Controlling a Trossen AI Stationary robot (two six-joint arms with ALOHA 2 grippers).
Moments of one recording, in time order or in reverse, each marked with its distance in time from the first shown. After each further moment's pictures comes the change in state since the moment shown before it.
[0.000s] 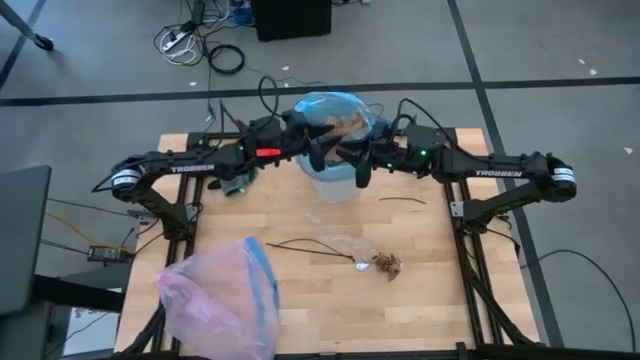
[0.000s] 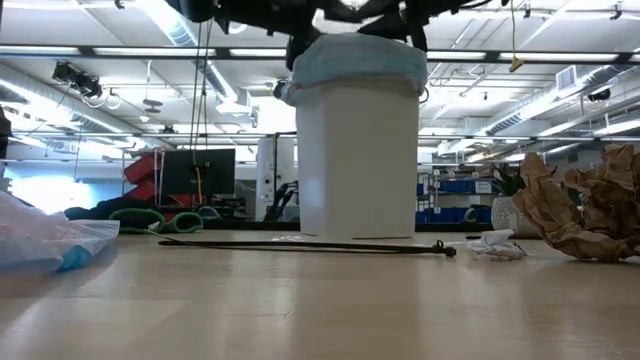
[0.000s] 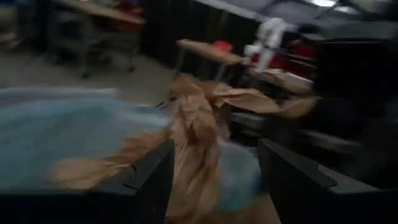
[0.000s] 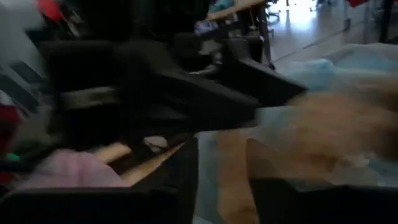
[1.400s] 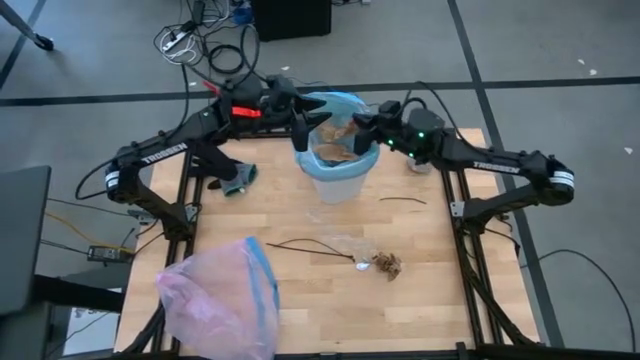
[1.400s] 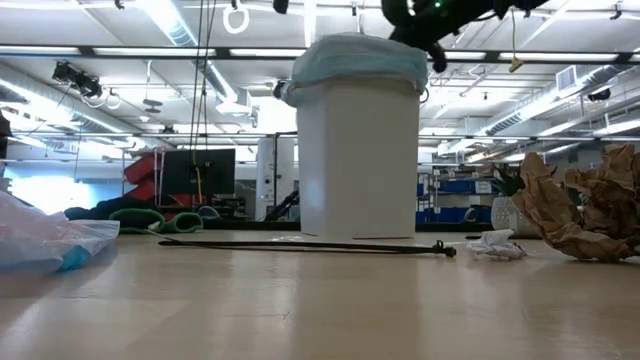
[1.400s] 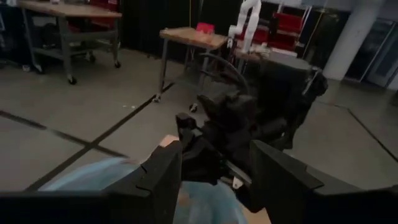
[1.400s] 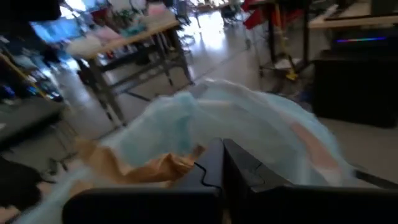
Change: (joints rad) left arm 0.052 -0.048 0.465 -0.586 0.154 0.159; right arm -0.181 0.020 0.006 -0.019 0.207 -0.035
